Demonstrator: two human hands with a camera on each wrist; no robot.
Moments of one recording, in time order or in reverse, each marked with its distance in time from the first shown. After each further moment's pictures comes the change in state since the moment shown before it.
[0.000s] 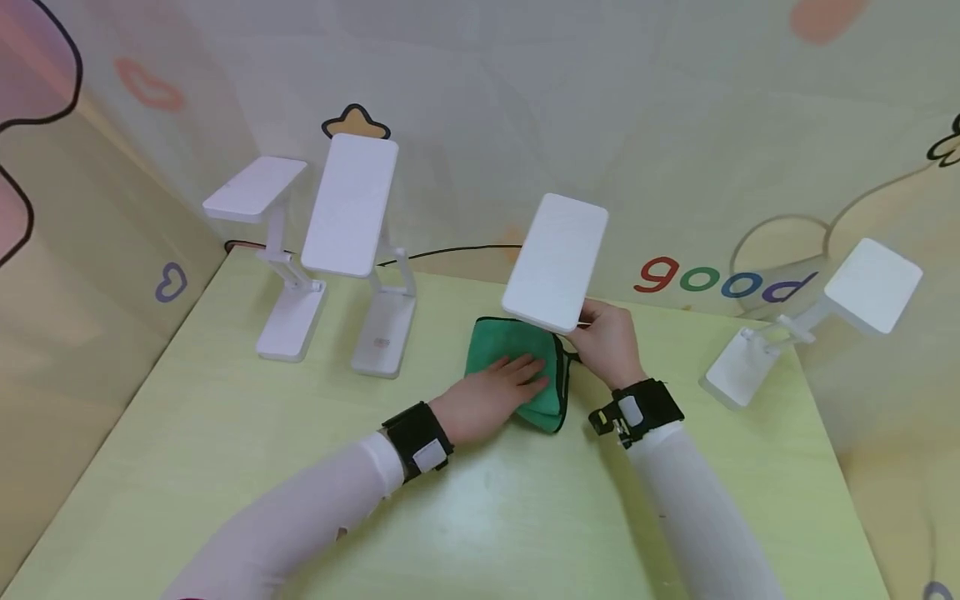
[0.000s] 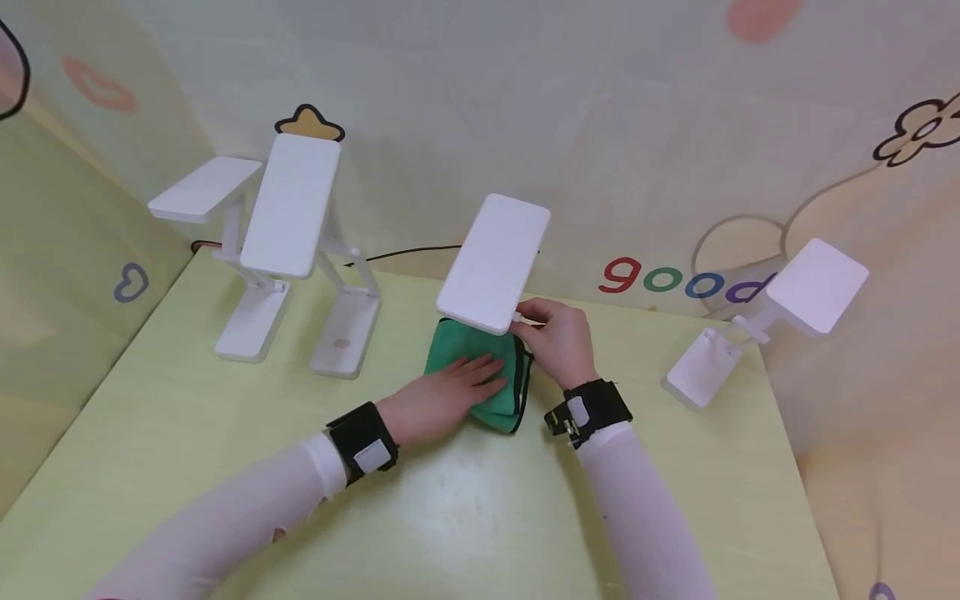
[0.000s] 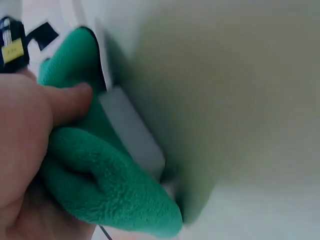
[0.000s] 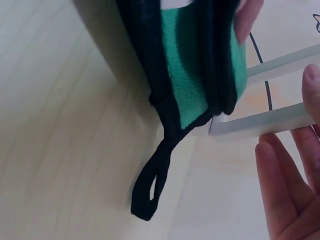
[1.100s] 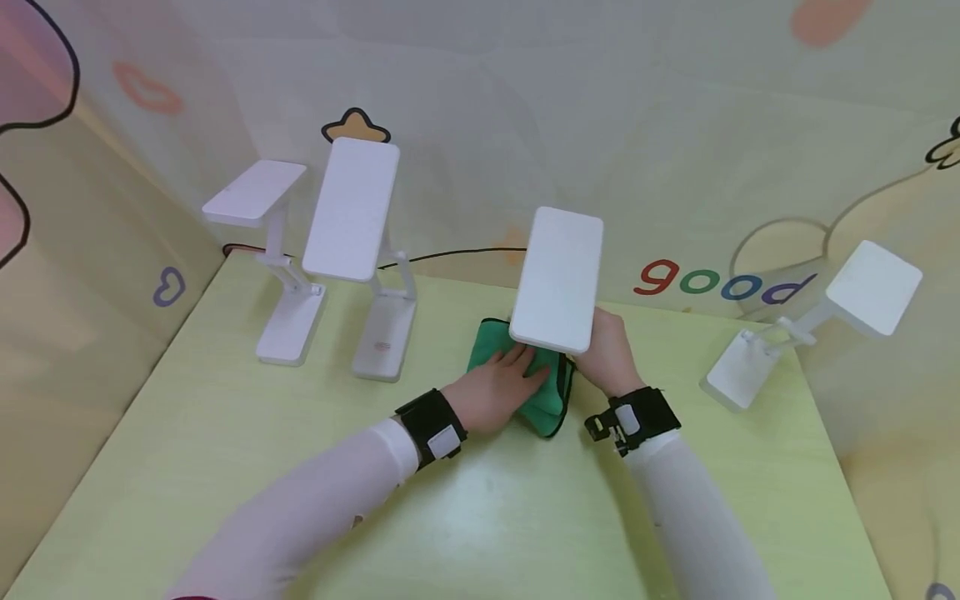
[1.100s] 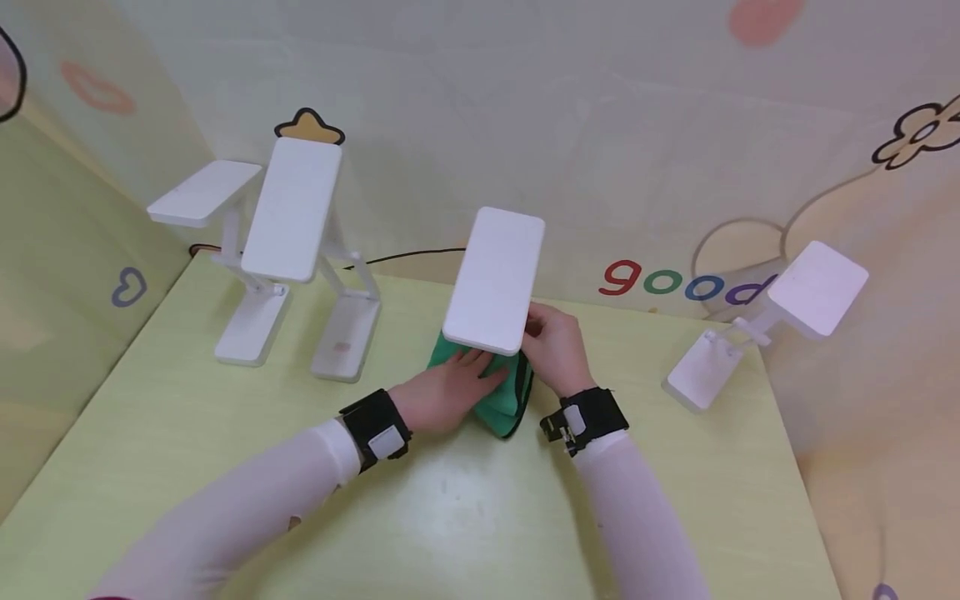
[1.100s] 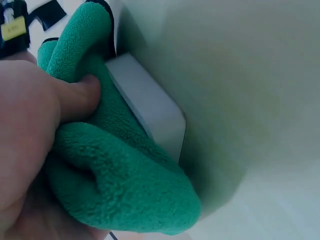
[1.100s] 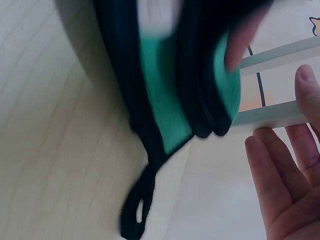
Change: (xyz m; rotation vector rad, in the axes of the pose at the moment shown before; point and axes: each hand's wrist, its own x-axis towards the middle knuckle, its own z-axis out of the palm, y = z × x) left_hand 0.012 -0.007 -0.014 -0.028 -0.046 -0.052; right_hand -0.006 -0.003 0.001 -0.091 -0.047 -0.044
